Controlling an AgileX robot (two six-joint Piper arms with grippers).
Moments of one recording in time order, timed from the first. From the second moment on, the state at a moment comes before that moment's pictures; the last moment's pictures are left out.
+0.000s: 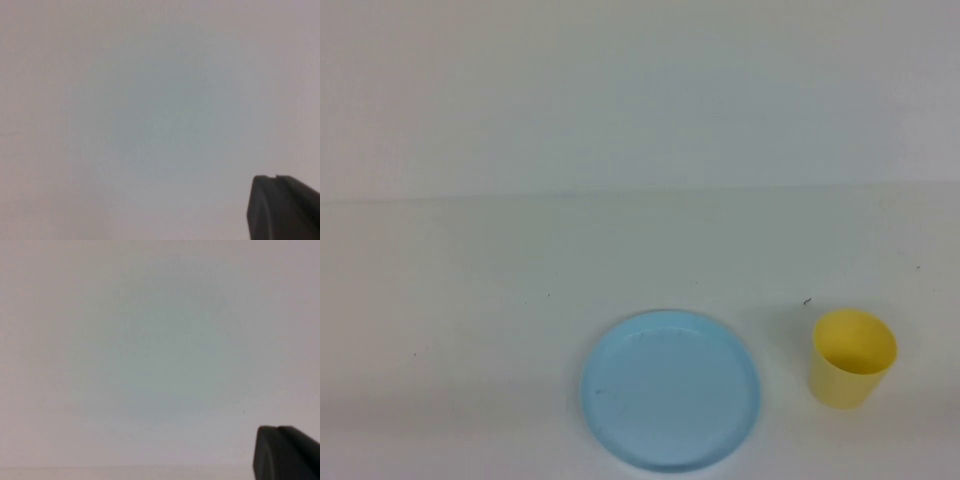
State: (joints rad) right arm -0.04 -0.01 0.03 -0.05 -0.12 0.05; left arm 0.02 -0.03 0.03 -0.16 -0.27 0.22
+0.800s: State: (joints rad) right arm -0.04 0.00 -0.29 -0.05 0.10 0.12; left arm 0.02 0.06 -0.36 0.00 0.03 -0.20
